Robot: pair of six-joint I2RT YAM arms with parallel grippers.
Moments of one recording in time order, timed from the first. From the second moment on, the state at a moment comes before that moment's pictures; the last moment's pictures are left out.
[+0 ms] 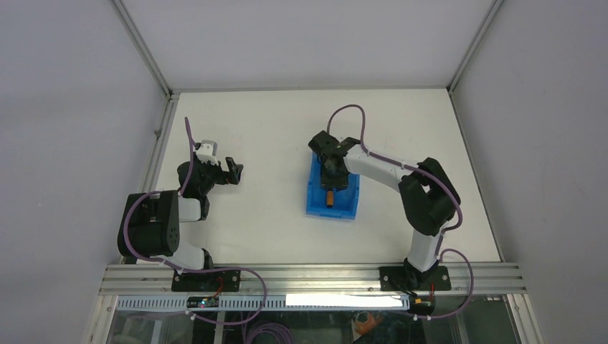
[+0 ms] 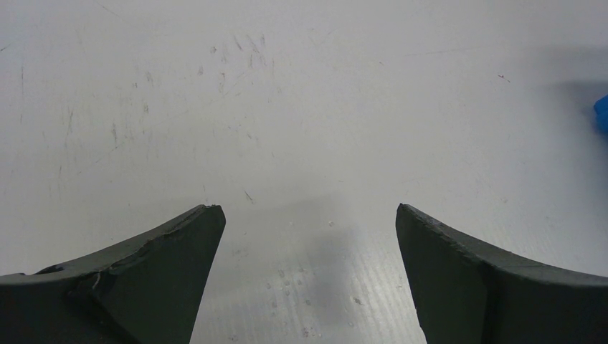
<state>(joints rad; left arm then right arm) 0.08 1.51 0.32 0.90 0.32 -0.05 0.74 1.86 1.31 -0.80 0.18 0.71</state>
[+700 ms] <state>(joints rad) 0.08 1.51 0.32 0.90 0.32 -0.05 0.73 0.96 1.00 -0.53 0.51 0.35</state>
